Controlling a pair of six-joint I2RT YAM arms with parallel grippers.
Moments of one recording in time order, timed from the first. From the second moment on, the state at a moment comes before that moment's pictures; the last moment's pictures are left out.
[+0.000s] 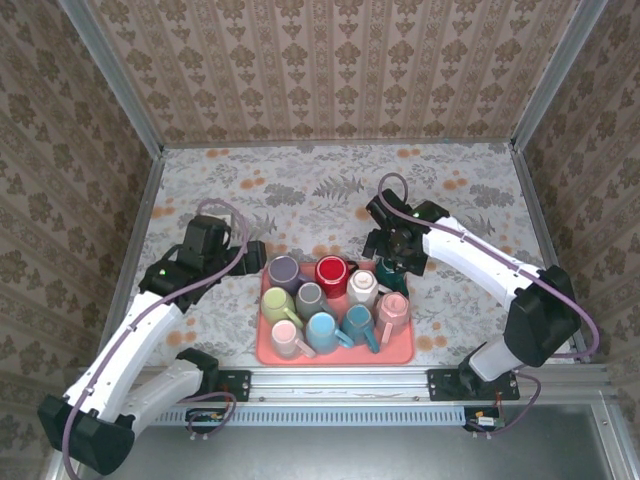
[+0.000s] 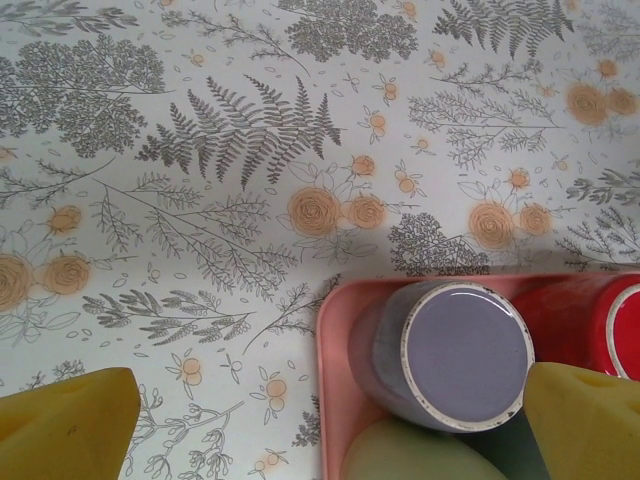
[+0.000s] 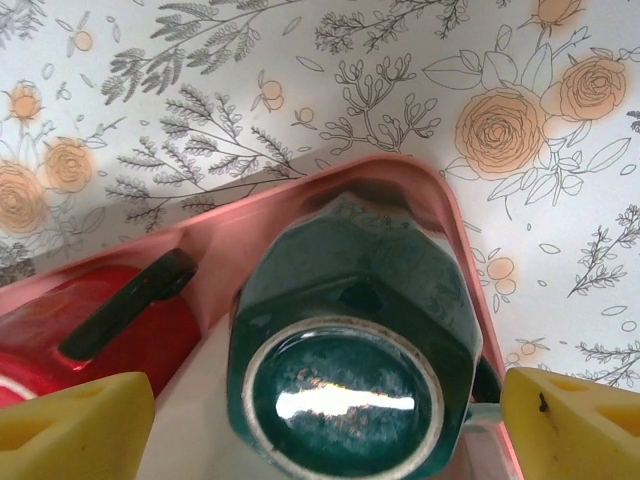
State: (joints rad) left arm -0.46 0.88 0.87 -0.79 -0.10 -0.38; right arm 0.58 1.52 1.22 -1.02 0.12 0.98
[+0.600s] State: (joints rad) left arm -0.46 0.82 0.86 -0.81 -0.29 -0.38; right arm 0.56 1.58 1.14 -0.92 0.12 1.03
